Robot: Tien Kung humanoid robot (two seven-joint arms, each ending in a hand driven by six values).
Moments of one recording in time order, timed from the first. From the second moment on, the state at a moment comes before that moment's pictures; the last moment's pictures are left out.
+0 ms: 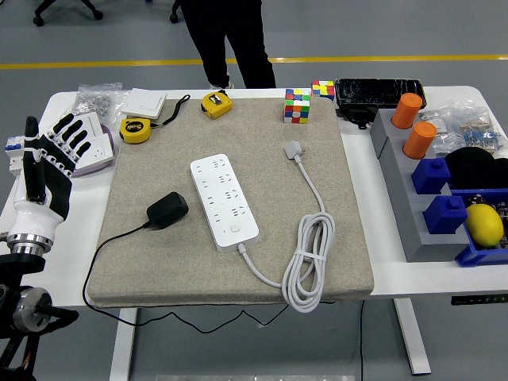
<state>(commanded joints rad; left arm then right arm) 0.06 0.02 -1.58 -1.58 1.09 0.05 -0.11 0.07 -0.07 1.43 0.18 -1.46 0.00 -0.11</state>
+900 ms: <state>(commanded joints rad) 0.08 0.02 -1.55 -1.57 1.15 0.05 -0.11 0.06 -0.07 1.44 0.18 -1.45 -0.01 -0.11</state>
